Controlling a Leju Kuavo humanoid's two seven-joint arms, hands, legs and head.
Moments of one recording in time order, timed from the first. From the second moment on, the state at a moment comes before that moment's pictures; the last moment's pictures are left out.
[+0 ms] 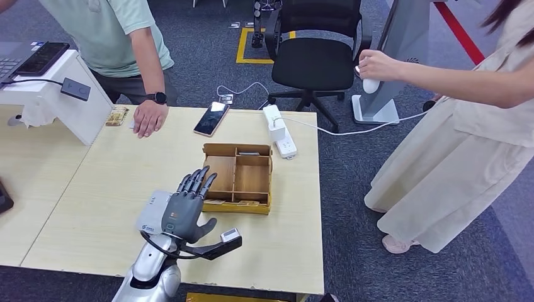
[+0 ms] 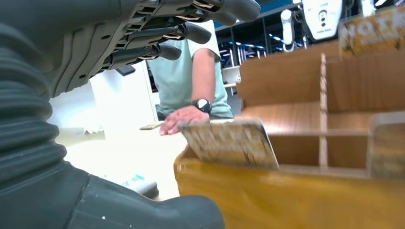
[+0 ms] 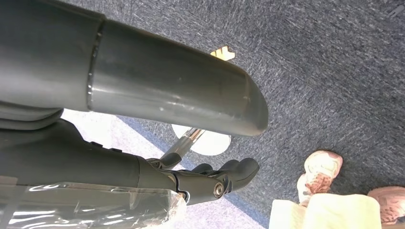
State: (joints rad) left arm -0.07 -0.12 -0.15 -1.35 -1.36 0.26 -0.24; right arm -0.05 0.26 -0.44 -0.45 1.57 -0.48 0.05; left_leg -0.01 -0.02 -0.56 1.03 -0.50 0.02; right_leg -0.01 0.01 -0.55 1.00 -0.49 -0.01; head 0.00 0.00
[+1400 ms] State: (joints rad) left arm -0.07 -0.14 -0.14 -1.35 -1.37 0.28 -0.24; right arm -0.04 0.26 -0.43 -0.50 1.57 -0.44 0.05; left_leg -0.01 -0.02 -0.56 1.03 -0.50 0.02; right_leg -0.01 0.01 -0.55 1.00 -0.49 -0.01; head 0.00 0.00
